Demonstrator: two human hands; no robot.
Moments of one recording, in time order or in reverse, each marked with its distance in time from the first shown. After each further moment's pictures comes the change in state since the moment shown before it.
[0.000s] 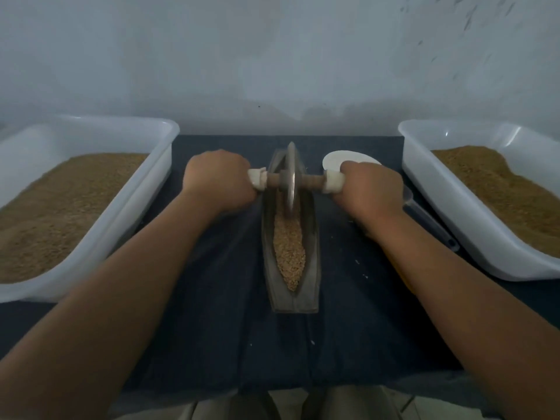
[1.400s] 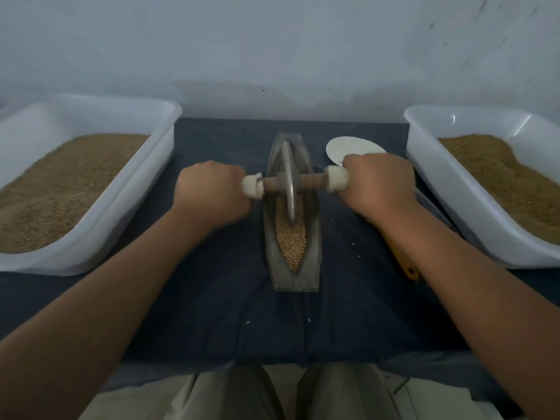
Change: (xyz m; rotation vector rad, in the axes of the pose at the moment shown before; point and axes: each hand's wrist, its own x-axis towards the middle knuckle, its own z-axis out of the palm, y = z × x) left_hand -0.063 0.002 0.006 -0.053 0.085 -0.032; right_hand -0.028 0.000 -0.030 -0.061 0.112 -0.150
